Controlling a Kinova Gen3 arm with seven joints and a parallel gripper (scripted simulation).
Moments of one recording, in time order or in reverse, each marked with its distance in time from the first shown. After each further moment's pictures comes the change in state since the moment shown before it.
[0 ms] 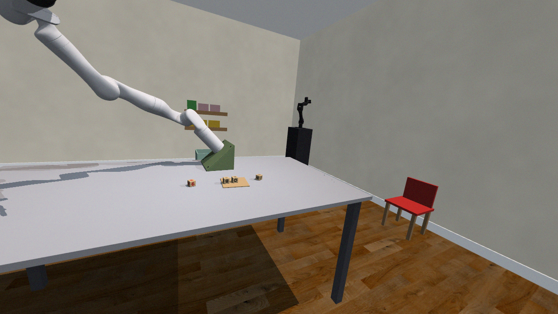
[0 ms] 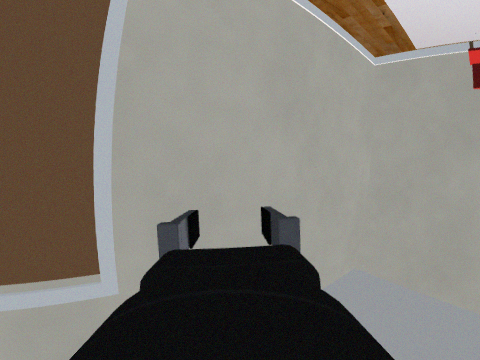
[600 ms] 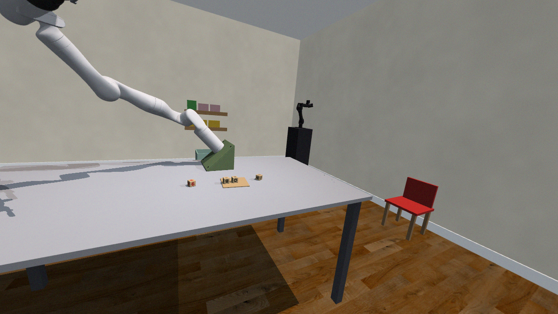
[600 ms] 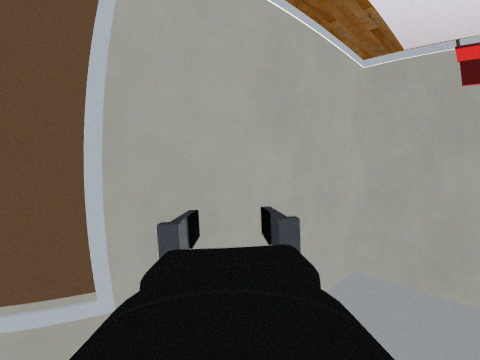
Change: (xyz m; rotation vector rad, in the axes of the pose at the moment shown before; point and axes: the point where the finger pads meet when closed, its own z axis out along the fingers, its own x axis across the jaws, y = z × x) arm 0.010 -0.017 0.016 0.034 0.023 0.046
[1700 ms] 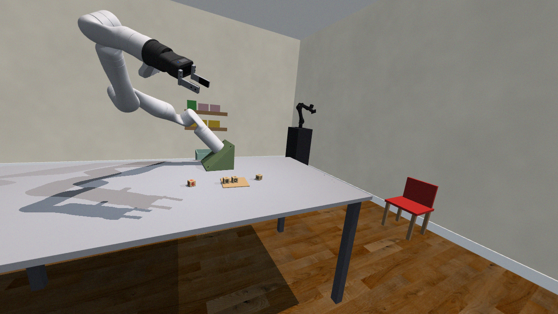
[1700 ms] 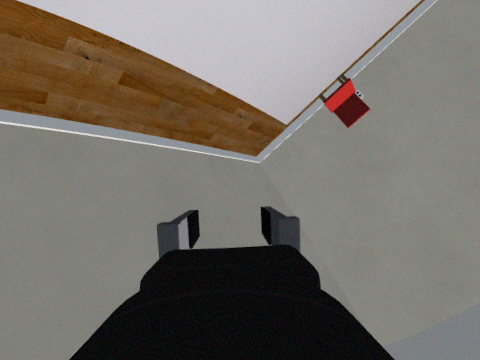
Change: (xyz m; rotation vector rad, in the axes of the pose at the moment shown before) arm 0.227 -0.207 0.214 0.547 0.295 0.465
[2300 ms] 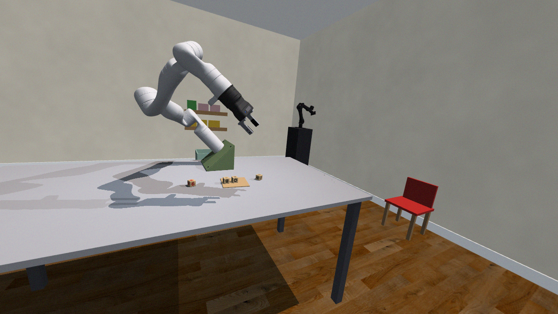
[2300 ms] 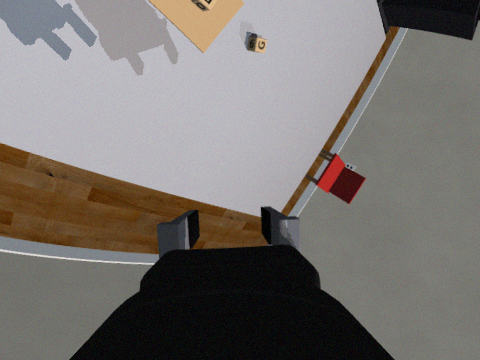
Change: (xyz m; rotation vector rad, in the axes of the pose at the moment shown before) arm 0.113 -0.133 0.181 0.445 -0.004 0.161
